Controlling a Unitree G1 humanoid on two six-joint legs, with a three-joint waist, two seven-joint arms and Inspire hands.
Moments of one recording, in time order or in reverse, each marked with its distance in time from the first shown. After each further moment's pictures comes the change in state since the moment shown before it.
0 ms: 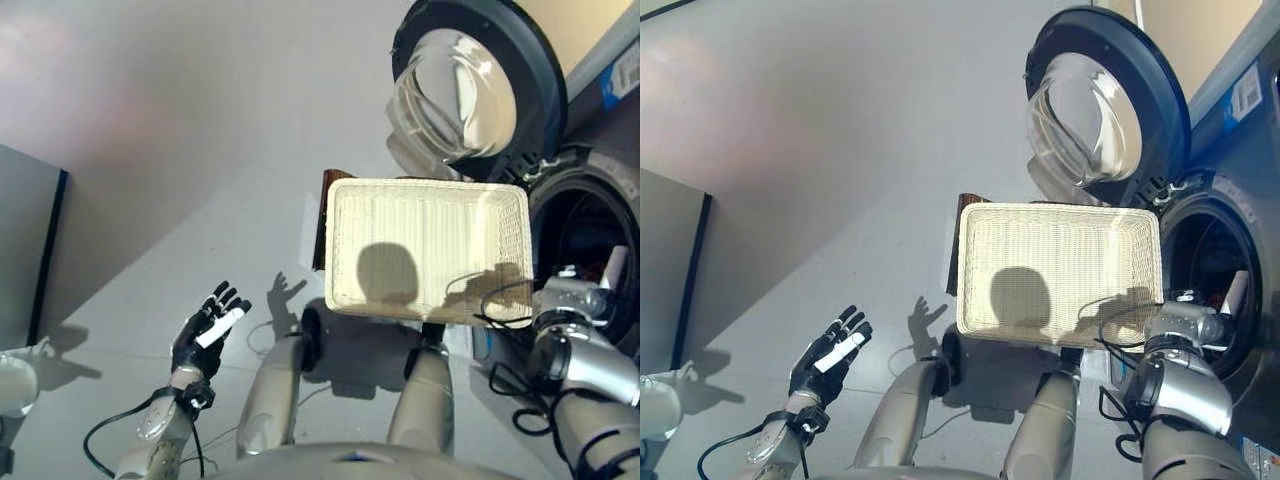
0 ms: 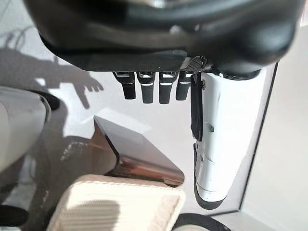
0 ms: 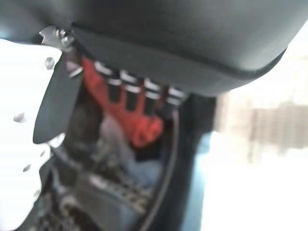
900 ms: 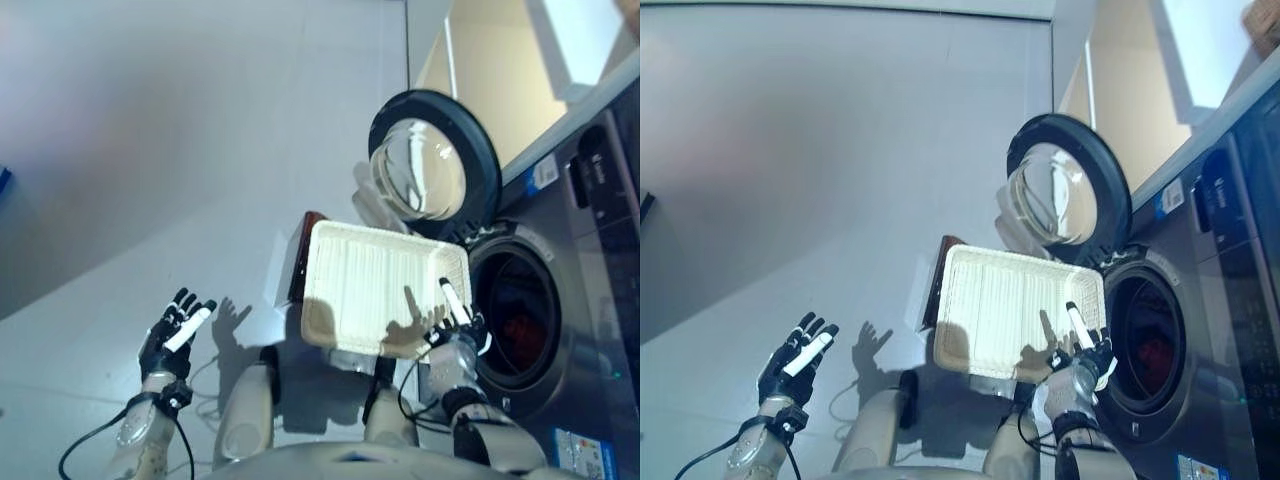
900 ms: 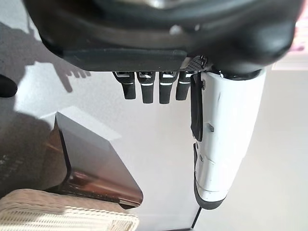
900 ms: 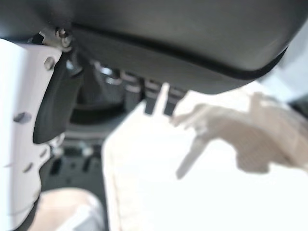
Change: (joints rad) left arm -0.001 -0.071 0.188 0.131 0.081 -0.015 0.045; right arm 0.428 0.418 0.356 -0.283 -0.397 0.031 0.092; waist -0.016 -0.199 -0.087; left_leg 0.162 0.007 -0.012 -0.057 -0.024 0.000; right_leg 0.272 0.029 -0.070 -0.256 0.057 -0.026
